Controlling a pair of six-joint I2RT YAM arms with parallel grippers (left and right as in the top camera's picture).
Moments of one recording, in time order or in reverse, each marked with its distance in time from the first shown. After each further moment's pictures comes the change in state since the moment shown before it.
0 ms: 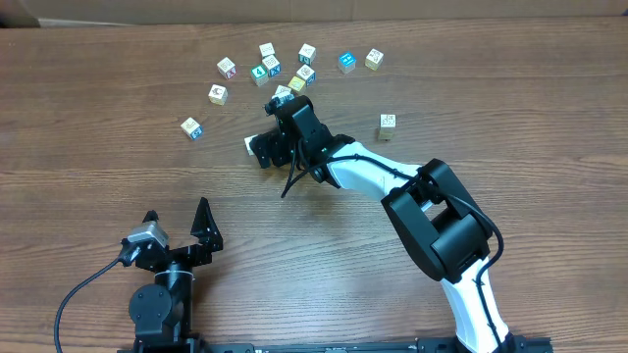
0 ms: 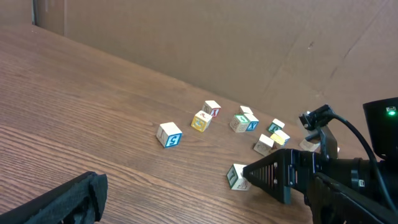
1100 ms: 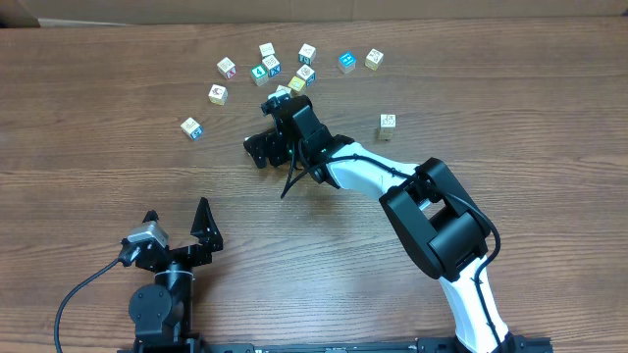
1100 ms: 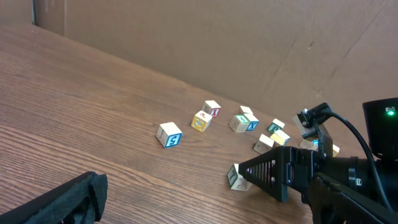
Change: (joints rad) left arm 0.000 0.000 0.000 0.000 0.000 0.000; right arm 0.000 0.012 0.000 0.053 -0.065 -0.005
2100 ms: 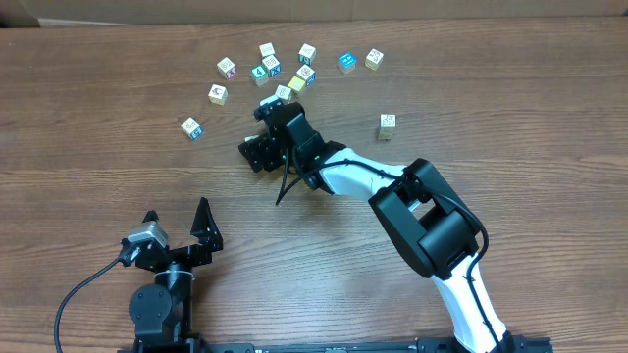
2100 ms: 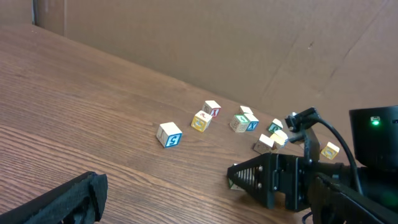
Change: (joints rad) left arm 0.000 0.000 0.000 0.000 0.000 0.000; right arm 0.040 0.044 0.000 0.083 0.032 -0.011
